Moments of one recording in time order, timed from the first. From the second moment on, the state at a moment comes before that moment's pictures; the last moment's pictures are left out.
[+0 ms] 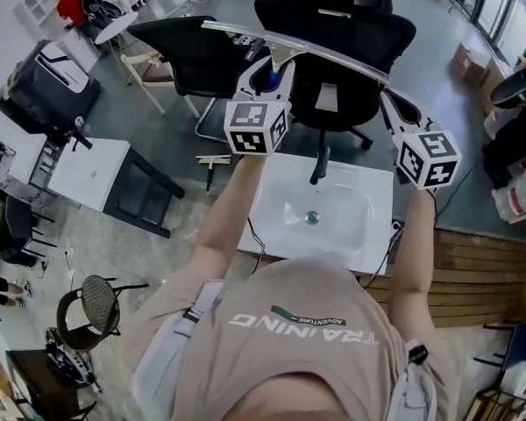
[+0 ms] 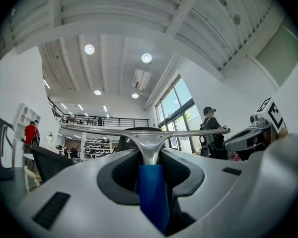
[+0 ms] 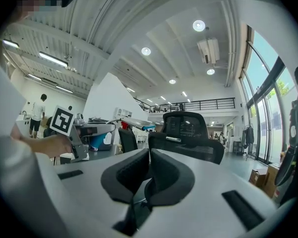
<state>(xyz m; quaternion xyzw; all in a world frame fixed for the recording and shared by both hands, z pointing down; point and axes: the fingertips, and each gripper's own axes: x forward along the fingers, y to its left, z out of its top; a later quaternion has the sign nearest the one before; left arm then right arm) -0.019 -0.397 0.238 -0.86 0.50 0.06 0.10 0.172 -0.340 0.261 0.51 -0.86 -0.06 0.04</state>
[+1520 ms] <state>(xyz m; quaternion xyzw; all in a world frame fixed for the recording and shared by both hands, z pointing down) -0.053 -0.391 0.245 -0.86 0.51 0.06 0.09 0.149 -0.333 0.269 0.48 -0.88 0.00 -0.01</state>
